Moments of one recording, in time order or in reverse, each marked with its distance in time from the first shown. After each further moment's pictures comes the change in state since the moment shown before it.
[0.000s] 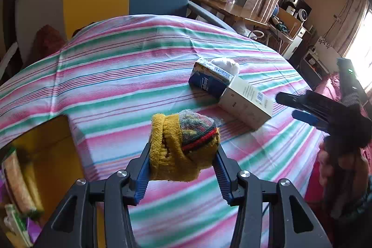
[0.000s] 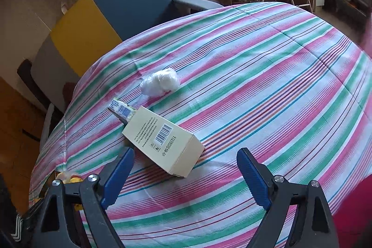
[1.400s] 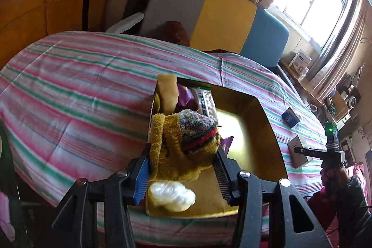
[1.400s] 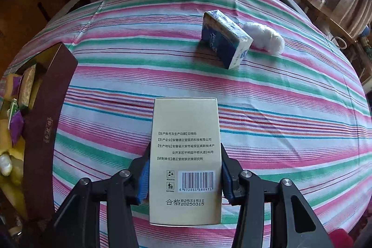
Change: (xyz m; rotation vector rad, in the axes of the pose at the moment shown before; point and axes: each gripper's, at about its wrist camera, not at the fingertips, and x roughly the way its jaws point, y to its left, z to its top) left arm -0.228 0.202 -0.192 -0.492 -0.239 0.256; right arm 0.034 0.104 -0.084 -0.622 0.246 -0.063
